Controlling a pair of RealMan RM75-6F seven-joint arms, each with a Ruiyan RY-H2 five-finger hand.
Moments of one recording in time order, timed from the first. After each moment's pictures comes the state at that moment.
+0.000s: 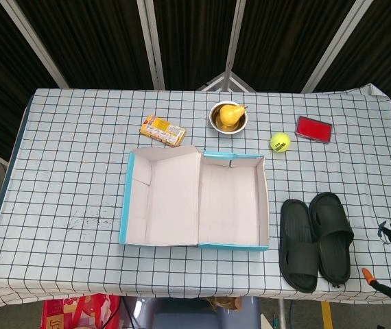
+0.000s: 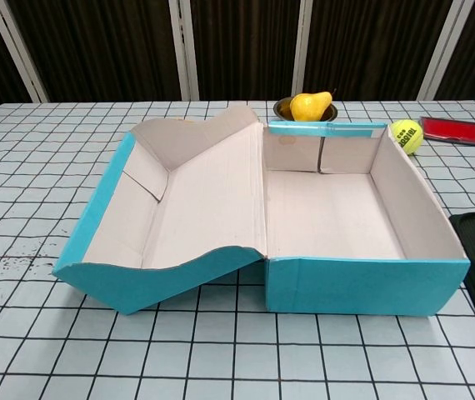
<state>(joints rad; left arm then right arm) -0.01 -1.01 -0.07 -1.61 1.50 1.59 -0.18 -0.13 -1.05 0.02 -1.79 -1.51 1.61 -0.04</state>
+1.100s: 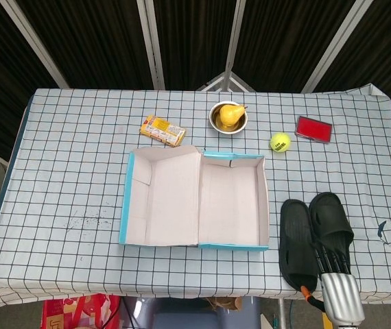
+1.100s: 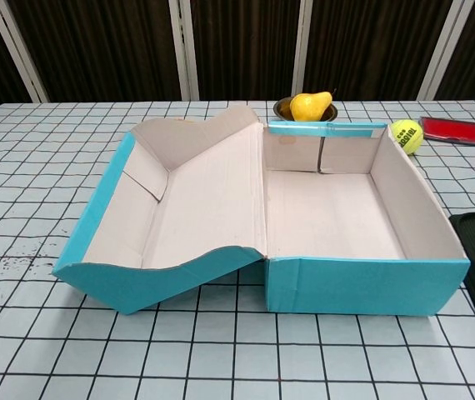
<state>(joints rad) -0.02 -1.01 -0.07 -1.61 1.50 1.58 -0.18 -0.16 -1.37 -0.08 -1.77 -1.67 1.55 -0.42</state>
